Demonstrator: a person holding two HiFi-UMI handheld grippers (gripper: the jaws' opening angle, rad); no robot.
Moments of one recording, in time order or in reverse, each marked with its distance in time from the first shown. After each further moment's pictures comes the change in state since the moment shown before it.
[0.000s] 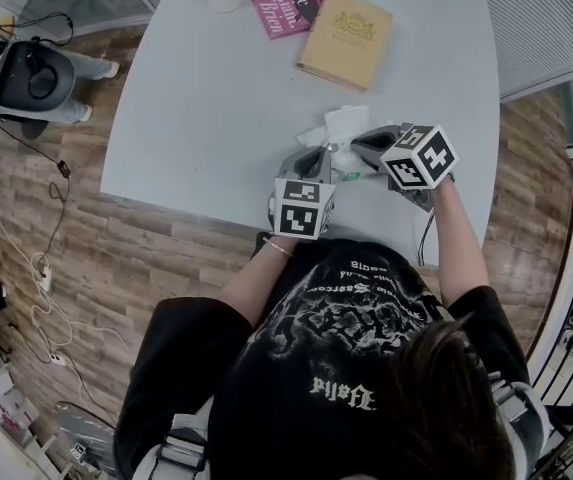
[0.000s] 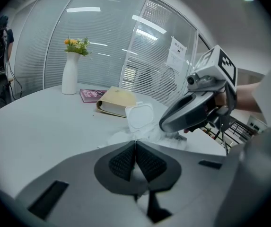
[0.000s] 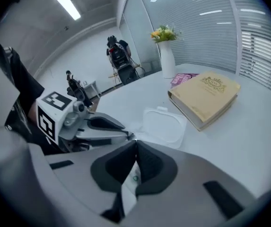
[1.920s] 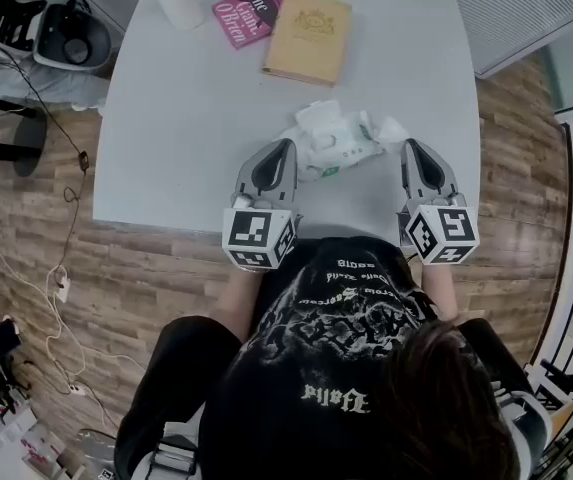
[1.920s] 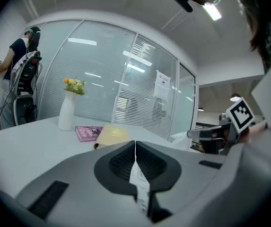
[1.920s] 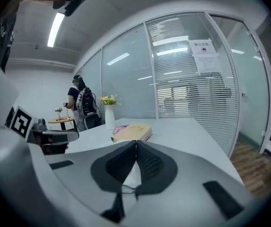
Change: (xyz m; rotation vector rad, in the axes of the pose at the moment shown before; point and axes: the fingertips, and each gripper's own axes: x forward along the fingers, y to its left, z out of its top) left arm -0.067 -0.012 0.076 0.089 -0.384 -0.086; right arm -0.161 -0.017 -0.042 0.288 -0.711 -0.748
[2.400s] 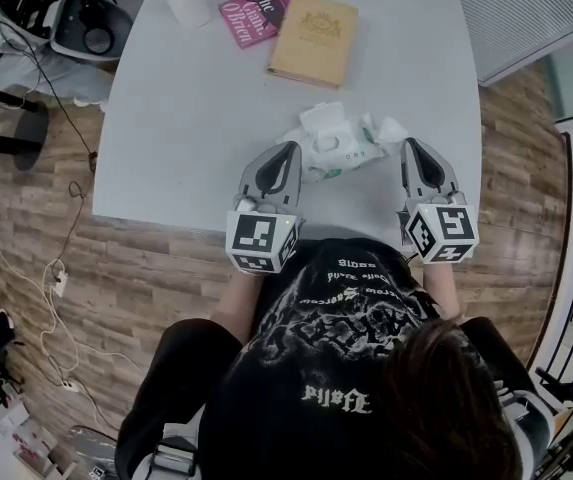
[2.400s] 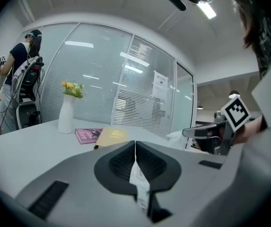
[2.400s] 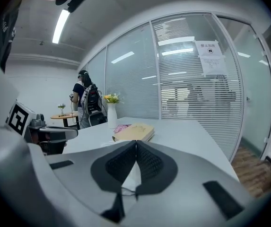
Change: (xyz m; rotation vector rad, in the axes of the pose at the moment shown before) left arm -0.004 -0.005 0.004 0.036 -0.012 -0.002; right arm 0.010 0.004 0.004 -0.059 0.010 0.022
